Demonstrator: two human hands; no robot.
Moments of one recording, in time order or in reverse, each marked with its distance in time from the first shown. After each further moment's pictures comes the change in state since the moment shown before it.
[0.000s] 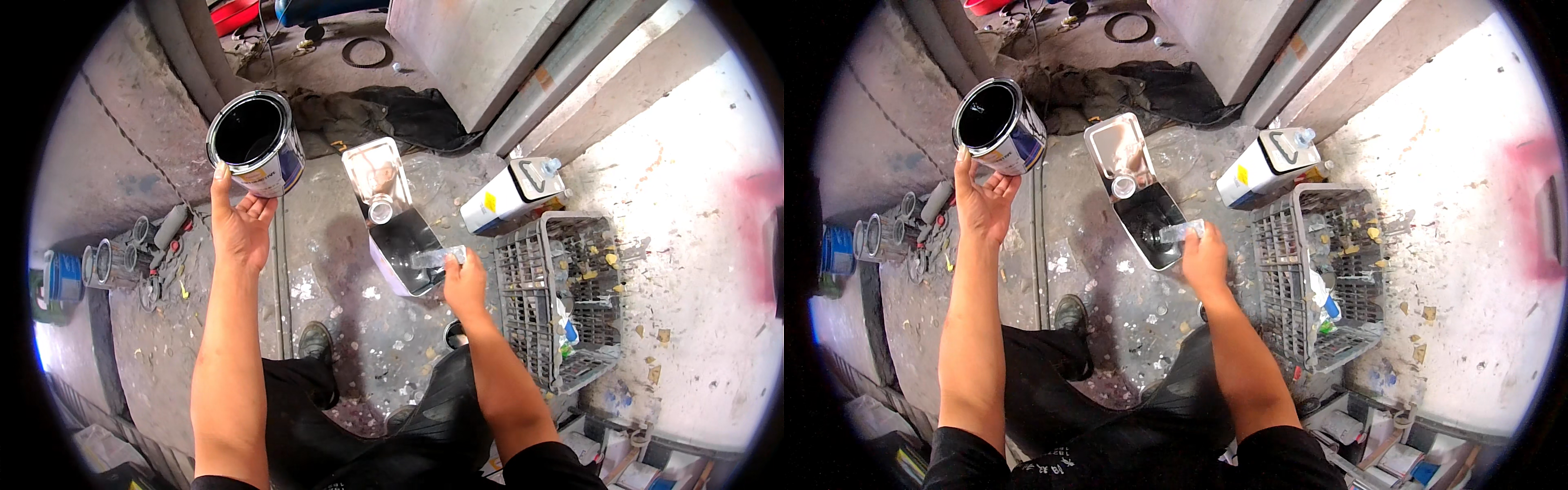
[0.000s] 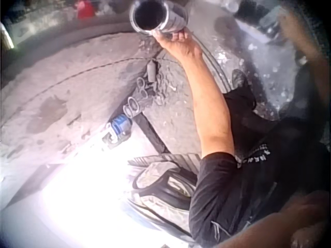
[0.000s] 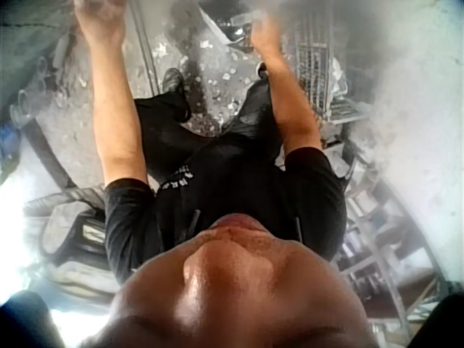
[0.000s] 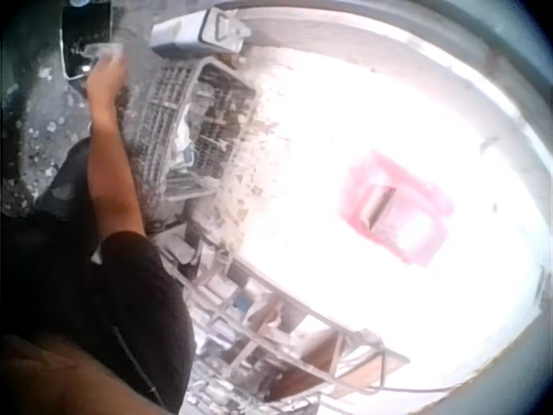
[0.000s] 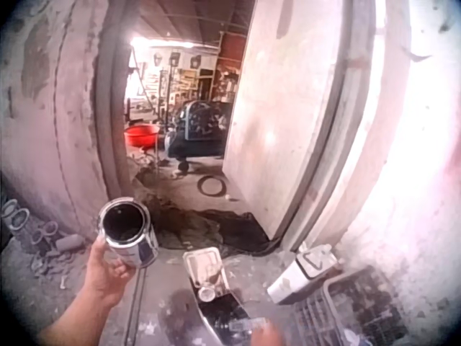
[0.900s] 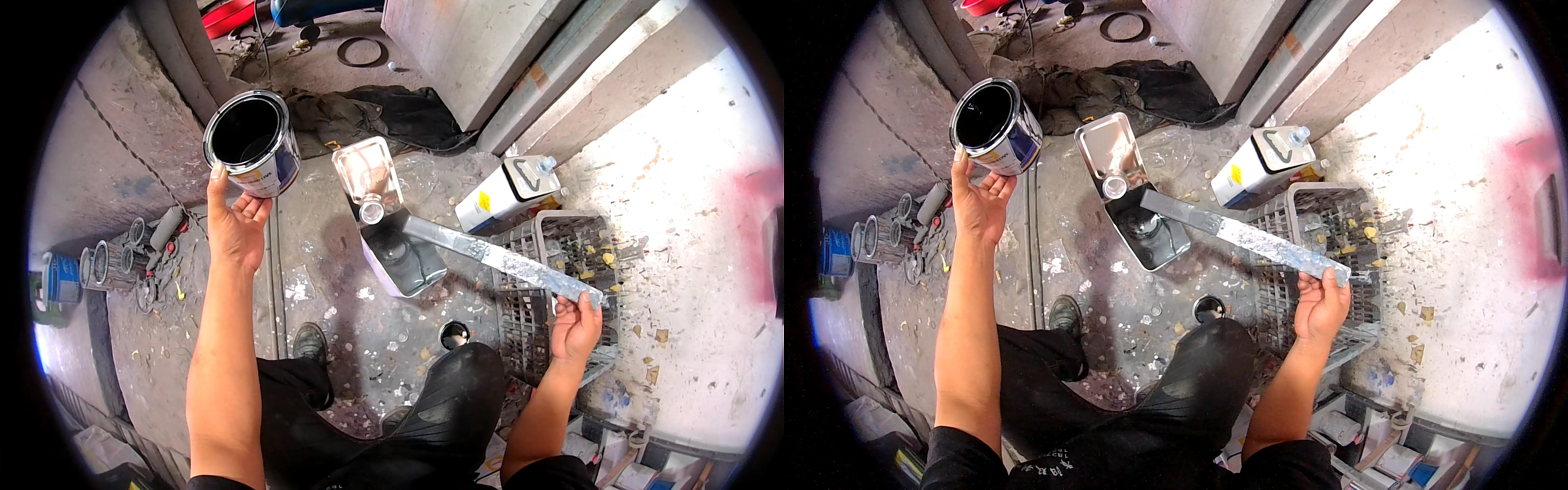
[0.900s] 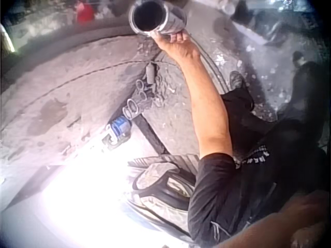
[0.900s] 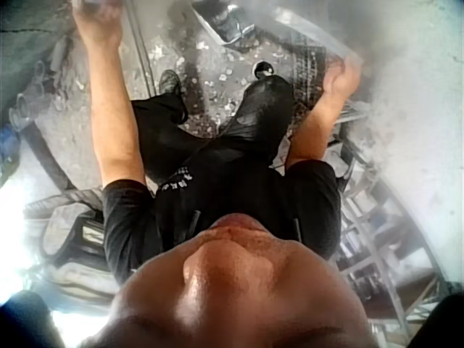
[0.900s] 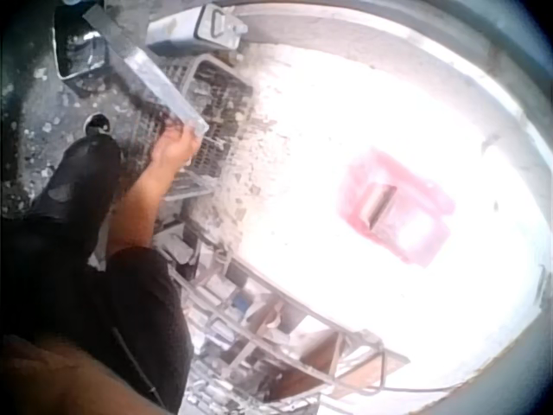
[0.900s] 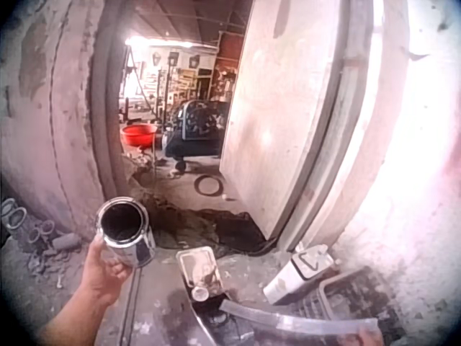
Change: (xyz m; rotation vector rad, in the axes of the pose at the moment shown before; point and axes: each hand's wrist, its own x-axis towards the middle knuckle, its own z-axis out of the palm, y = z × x) left_hand 0.001 -0.007 0.003 0.004 0.015 0.015; right_hand -0.034 0.043 -0.188 1.232 0.426 0.353
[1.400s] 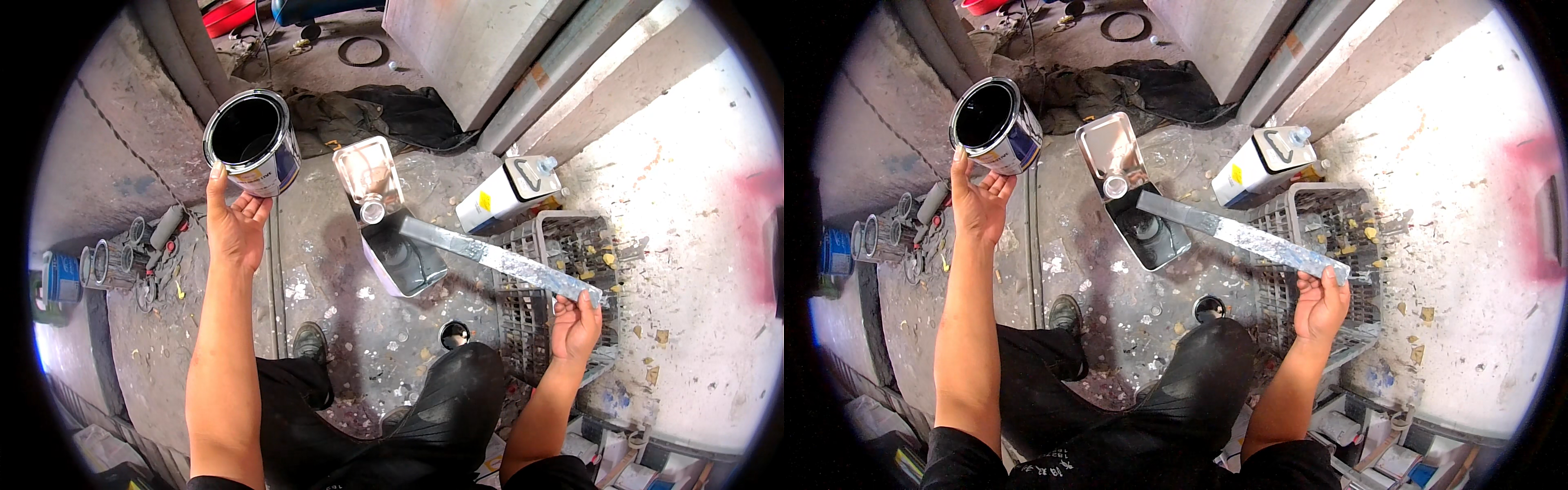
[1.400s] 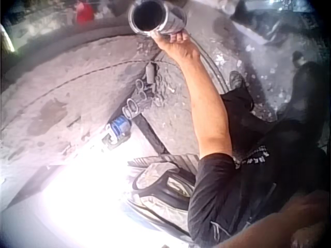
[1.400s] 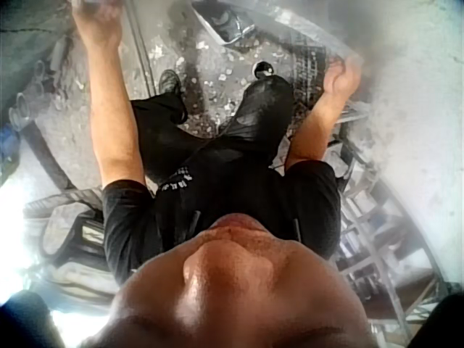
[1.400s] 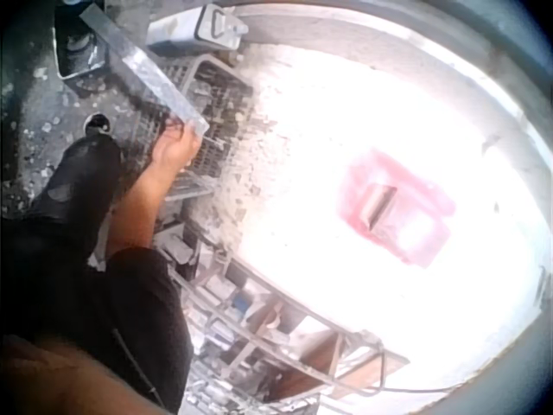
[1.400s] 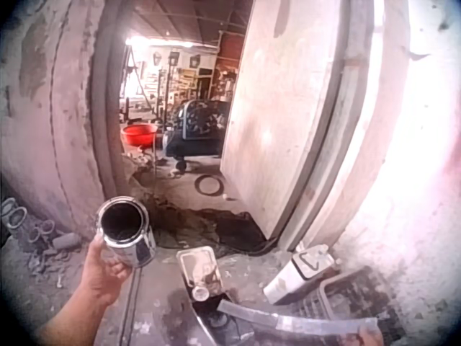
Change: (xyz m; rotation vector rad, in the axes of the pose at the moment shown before) left_hand -0.001 0.001 0.001 0.009 -0.011 0.007; right_hand 0.002 0.000 0.001 -0.002 -0.048 0.009
